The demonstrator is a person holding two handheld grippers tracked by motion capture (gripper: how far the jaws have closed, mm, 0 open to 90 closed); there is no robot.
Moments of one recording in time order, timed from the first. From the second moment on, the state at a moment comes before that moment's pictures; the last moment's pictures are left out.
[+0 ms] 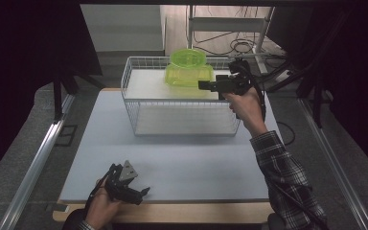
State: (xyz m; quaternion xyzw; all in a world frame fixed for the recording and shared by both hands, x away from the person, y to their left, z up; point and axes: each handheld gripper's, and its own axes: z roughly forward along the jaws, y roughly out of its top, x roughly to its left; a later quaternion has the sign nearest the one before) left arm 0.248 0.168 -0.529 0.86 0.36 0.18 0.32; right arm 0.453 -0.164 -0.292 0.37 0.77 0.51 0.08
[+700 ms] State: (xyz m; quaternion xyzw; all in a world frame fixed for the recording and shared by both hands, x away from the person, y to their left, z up) left arm 0.248 0.168 -0.529 0.86 0.36 0.18 0.32; right arm 0.431 -0.167 -0.322 0.35 0.79 0.49 0.10
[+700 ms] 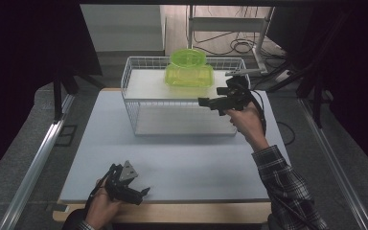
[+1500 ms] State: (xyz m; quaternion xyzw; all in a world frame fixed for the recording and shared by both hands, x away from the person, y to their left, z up) left arm 0.248 0.167 -0.530 0.86 0.35 0.18 0.32; right arm 0.397 -0.179 -0.376 0.34 0.81 0.47 0.12
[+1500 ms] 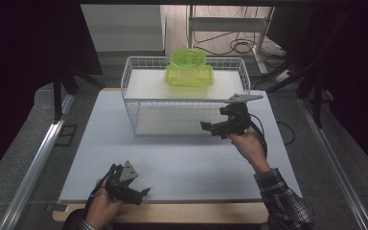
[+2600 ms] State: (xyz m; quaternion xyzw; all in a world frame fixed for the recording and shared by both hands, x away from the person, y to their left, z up) left arm 0.247 0.167 -0.531 0.86 0.35 0.18 0.32; right arm 0.357 -0.220 -0.448 0.35 0.81 0.44 0.15
